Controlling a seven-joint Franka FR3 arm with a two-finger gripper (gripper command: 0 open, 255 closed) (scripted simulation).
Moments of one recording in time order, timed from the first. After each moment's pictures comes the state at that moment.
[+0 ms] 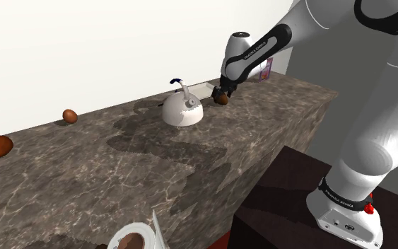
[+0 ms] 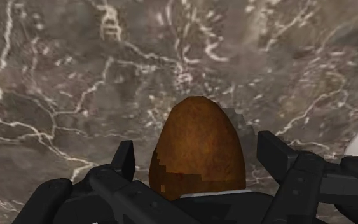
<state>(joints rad) -0.23 0.08 0.03 -2.24 -0.12 2.61 0.10</state>
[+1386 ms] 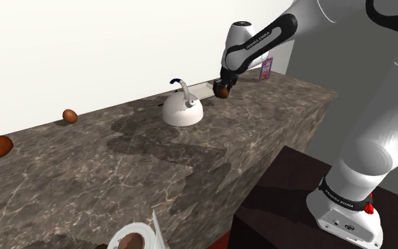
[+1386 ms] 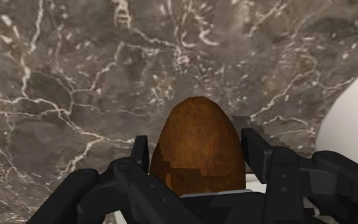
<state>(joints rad) -0.23 0.03 0.03 -2.21 -0.11 2.52 0.08</state>
